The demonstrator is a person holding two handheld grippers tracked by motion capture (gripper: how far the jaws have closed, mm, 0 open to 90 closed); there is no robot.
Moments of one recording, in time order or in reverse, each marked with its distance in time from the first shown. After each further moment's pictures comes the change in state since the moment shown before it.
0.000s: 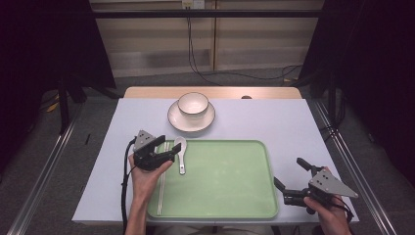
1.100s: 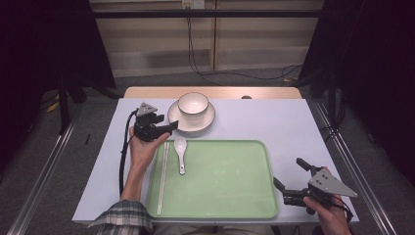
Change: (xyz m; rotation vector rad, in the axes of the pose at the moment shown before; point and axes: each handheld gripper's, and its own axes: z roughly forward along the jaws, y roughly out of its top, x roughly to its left) left arm 0.045 0.054 0.046 0.123 0.002 0.026; right arm 0.000 -0.001 0.001 0.003 0.004 0.003
